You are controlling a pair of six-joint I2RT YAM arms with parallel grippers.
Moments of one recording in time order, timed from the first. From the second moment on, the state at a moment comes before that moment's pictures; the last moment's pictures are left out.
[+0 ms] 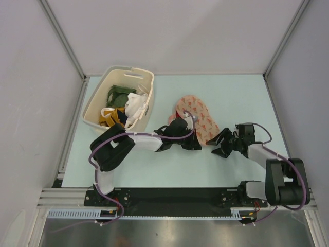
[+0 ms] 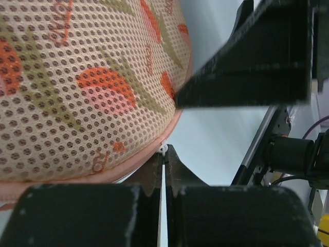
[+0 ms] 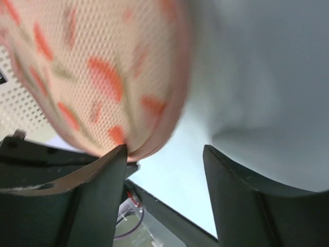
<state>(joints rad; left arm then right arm) -0.92 1.90 1.02 0.30 0.34 -0.67 -0.01 1.32 0.45 -0.10 -0.60 0.86</state>
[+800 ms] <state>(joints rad) -0.86 1.86 0.96 0.21 0.31 -0.63 -0.06 1.34 0.42 -0.01 -0.57 0.96</state>
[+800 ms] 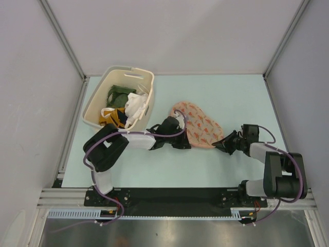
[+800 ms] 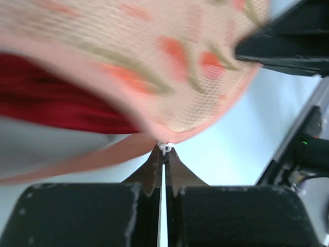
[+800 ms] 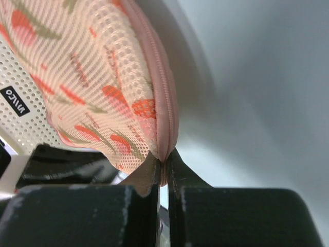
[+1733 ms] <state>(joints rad) -0.90 1.84 1.02 0.20 0.37 -0.63 0.01 1.04 0.46 -0.17 -0.59 0.92</state>
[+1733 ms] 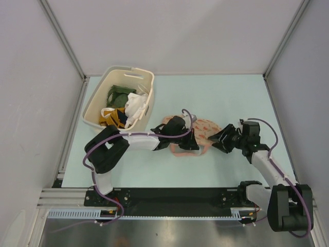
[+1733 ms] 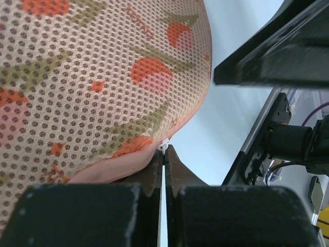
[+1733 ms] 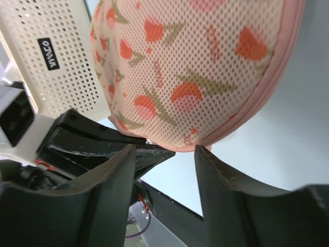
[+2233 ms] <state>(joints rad) -0.92 1.86 1.06 0.20 0.34 -0.66 0.13 1.05 0.43 -0.16 -0.48 1.07</state>
